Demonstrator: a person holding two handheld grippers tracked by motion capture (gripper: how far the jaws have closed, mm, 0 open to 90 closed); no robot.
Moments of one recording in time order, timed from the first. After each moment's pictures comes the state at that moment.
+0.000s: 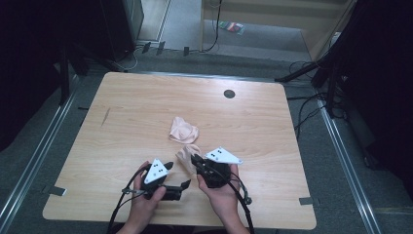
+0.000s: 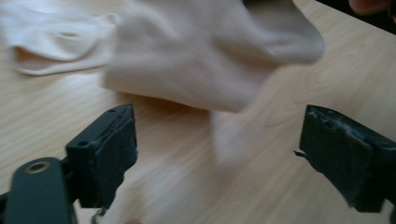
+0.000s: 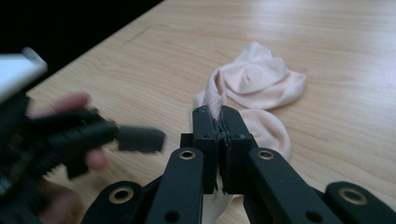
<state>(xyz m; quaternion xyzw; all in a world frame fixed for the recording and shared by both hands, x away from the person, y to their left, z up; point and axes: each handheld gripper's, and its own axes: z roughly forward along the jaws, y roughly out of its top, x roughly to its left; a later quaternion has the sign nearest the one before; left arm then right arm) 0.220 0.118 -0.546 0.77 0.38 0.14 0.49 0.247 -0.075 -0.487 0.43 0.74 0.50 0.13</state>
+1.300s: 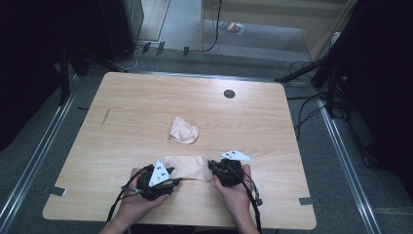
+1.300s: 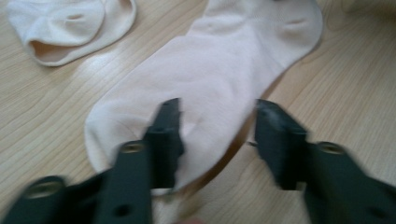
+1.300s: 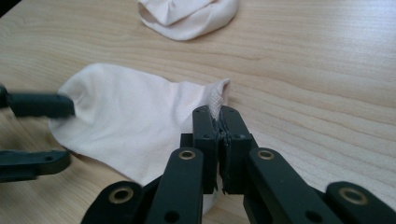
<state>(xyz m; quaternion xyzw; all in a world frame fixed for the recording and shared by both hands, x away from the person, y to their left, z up) 0.229 0.140 -0.545 0.84 0.32 0.18 0.40 0.269 -0.117 -0.530 0.50 0.75 0.42 0.10</state>
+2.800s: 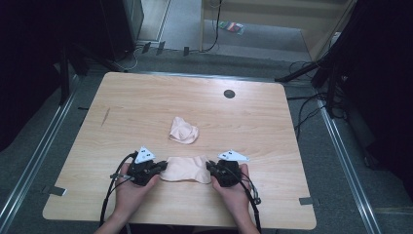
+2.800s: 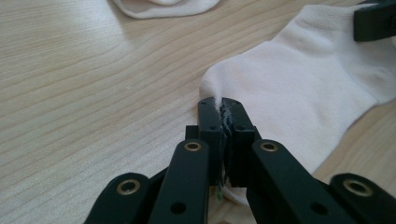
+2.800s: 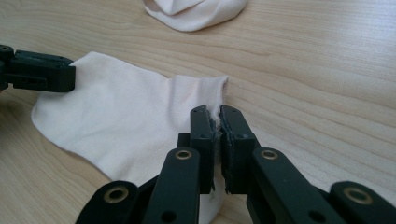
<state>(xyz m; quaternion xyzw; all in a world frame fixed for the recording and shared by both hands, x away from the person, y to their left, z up) 0.257 0.170 -0.547 0.79 0.46 0.13 0.40 0.271 -0.112 -0.537 0.48 0.76 0.42 0.11</state>
